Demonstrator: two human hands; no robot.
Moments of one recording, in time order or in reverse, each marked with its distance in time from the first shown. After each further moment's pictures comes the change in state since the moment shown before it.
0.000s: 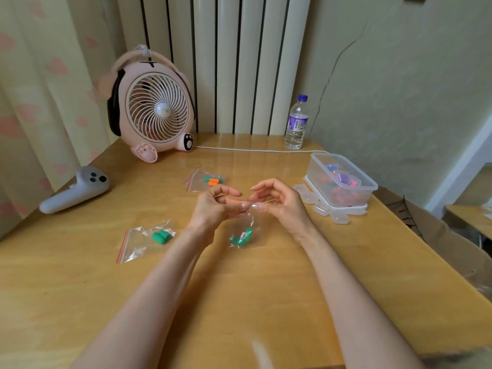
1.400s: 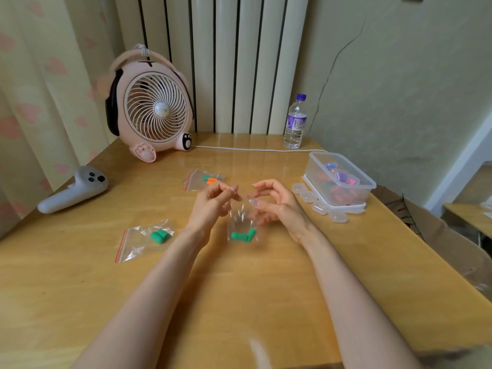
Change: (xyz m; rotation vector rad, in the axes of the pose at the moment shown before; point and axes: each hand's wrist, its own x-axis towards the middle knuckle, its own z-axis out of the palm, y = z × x) left_hand 0.003 -0.003 -0.001 0.099 0.023 0.112; right_hand -0.001 -0.001 -0.002 0.159 -0.044 0.233
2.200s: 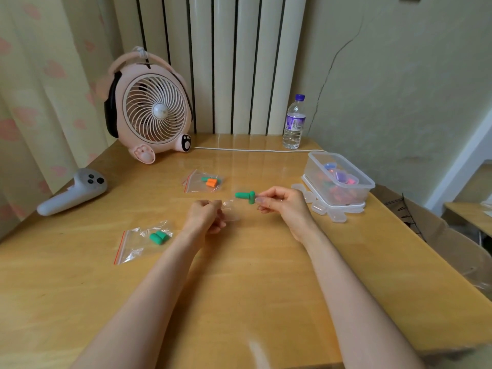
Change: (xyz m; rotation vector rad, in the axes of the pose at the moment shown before) left_hand 0.003 -0.004 -0.003 0.192 0.189 -0.389; right_hand 0.003 0.003 -0.005 -0.047 0.143 -0.043
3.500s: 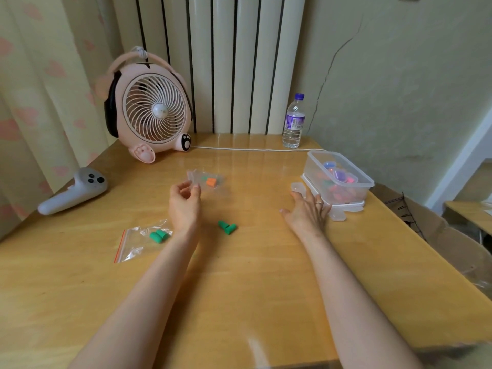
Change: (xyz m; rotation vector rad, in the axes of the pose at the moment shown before) left_hand 0.027 -0.014 -0.013 -0.117 0.402 0.246; right_hand 0.018 0.043 -0.031 -1.138 0.290 0.282
